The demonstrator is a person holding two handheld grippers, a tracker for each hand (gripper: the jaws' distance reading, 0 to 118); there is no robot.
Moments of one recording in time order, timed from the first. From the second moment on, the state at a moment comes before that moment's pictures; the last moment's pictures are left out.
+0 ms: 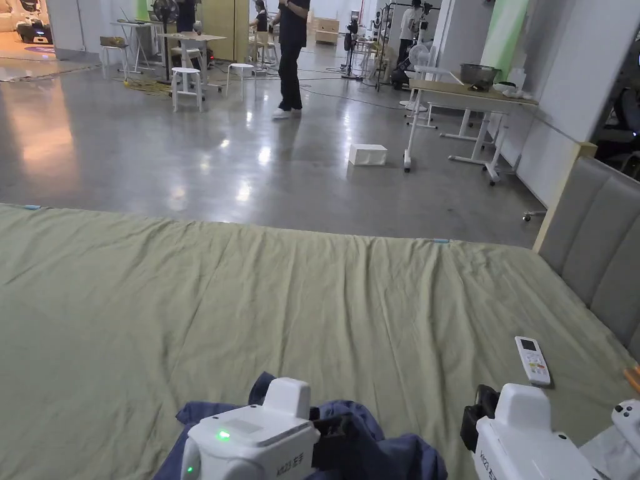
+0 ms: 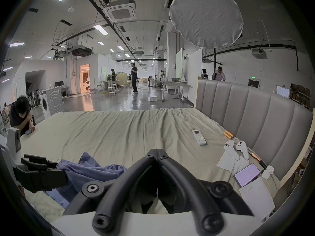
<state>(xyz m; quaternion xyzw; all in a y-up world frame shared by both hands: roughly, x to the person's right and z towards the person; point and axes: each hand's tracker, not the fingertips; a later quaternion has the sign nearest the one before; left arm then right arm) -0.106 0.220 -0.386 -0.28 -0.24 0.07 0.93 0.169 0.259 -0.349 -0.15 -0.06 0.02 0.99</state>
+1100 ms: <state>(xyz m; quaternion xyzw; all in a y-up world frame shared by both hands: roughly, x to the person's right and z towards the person) -0.276 0.229 -0.365 -0.34 0.00 0.07 0.94 0.118 0.281 -0.353 -0.07 -0.03 0.05 1.00</state>
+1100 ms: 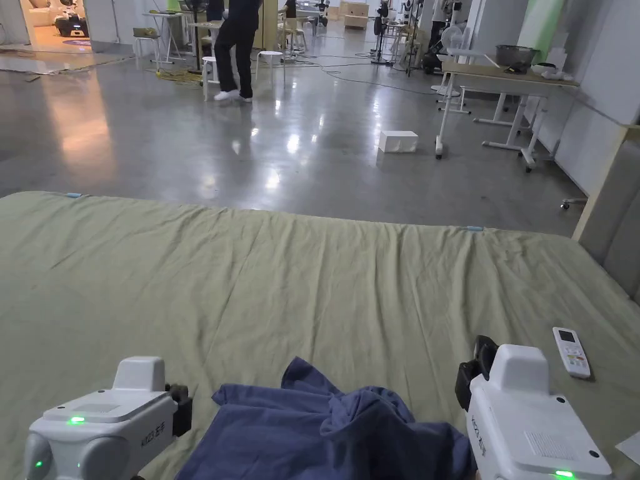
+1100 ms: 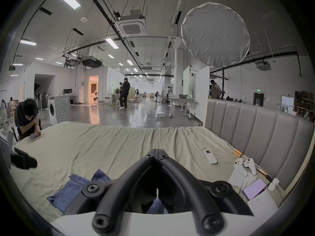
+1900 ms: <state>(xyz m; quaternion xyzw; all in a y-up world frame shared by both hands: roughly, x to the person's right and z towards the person) -0.231 0.124 -0.395 -0.51 0.01 -0.05 0.86 0.140 0.244 -0.364 -0.14 -0.04 0.05 0.99</state>
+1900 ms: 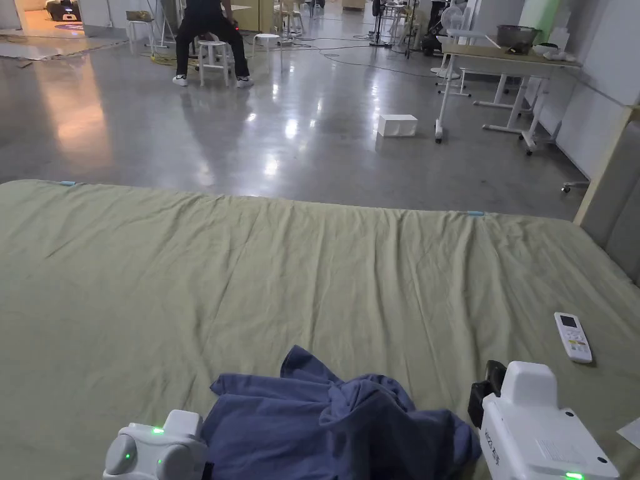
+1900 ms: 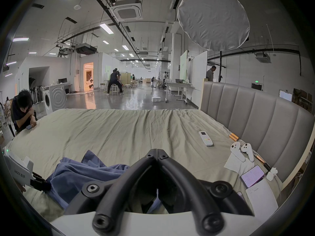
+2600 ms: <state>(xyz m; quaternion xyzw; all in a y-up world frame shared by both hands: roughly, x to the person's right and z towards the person) -0.274 0.150 -0.382 -0.46 0.00 0.03 0.88 0.197 0.120 -0.493 -0.46 0.07 0.11 0.88</state>
